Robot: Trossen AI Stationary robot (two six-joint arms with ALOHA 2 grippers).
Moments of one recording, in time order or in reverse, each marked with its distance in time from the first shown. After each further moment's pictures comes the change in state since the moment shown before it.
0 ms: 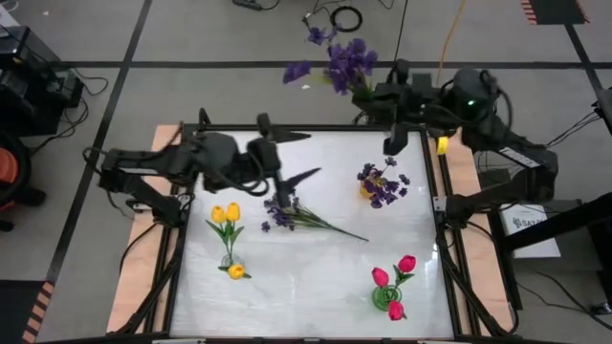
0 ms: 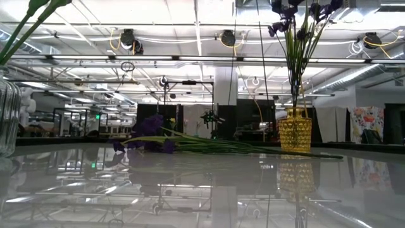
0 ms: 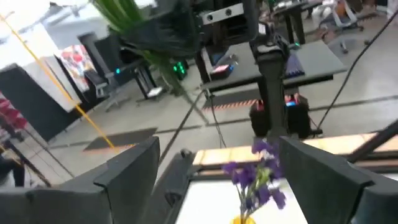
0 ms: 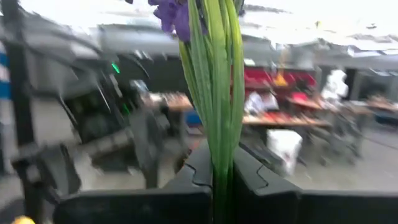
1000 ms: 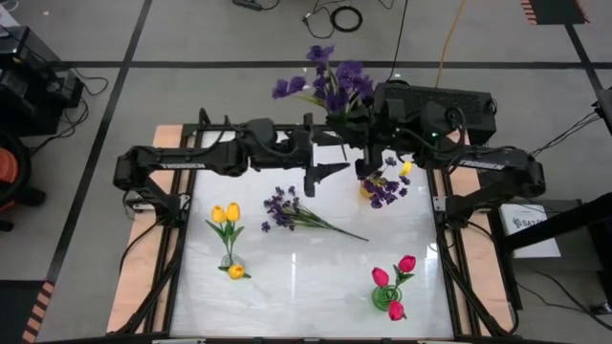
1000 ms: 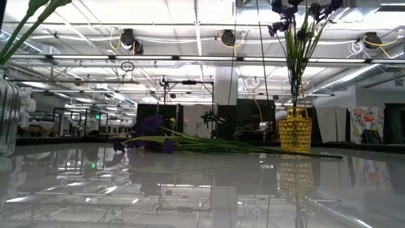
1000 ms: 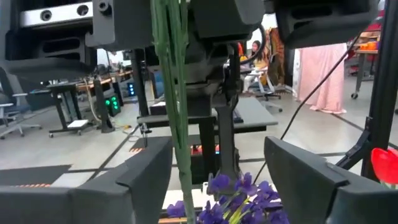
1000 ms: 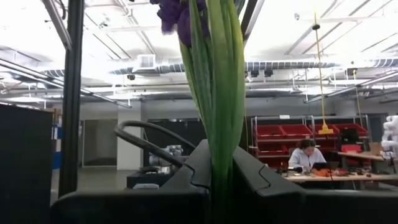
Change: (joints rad) left arm 0.271 0.089 -0.335 0.603 0.579 -0.198; right arm 0.104 0.093 -0.302 0.694 -0.010 0.140
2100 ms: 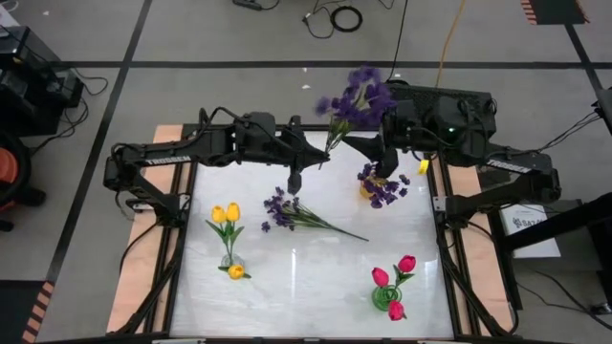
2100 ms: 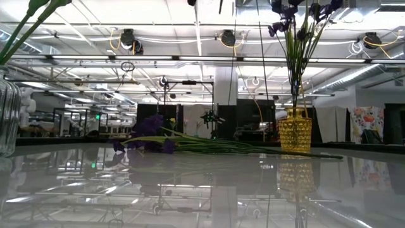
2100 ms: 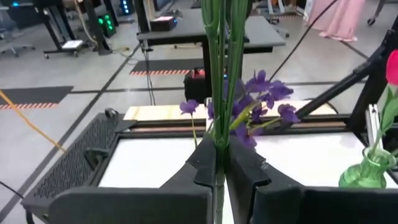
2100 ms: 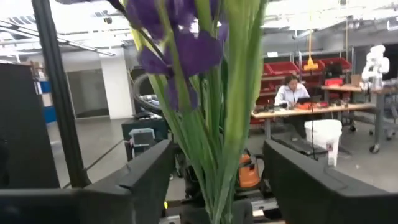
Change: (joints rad) left arm 0.057 -0.087 0.001 -0.442 0.017 0.002; right arm -0.022 -0.162 0.002 -0.458 0.023 0.012
